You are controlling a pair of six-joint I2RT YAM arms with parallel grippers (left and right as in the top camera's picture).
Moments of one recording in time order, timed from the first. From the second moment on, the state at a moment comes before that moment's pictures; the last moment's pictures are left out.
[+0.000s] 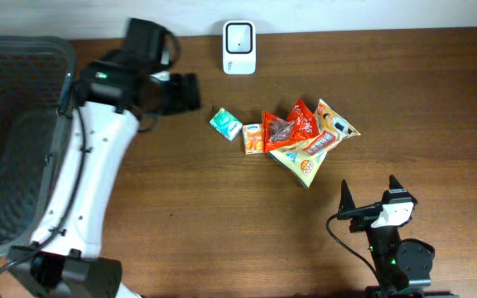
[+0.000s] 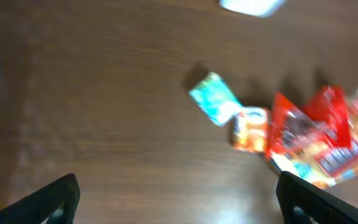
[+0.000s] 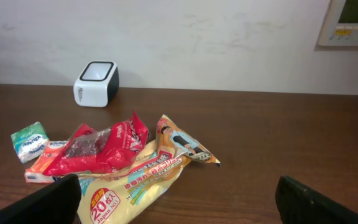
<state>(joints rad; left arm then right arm) -0.23 1.73 1.87 -1.22 0.00 -0.39 0.00 0.01 0.01 -0.07 -0.07 0.00</state>
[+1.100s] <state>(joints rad) -0.17 1.74 1.86 -1.25 0.05 -0.41 0.27 1.91 1.29 -0.40 -0.09 1.05</state>
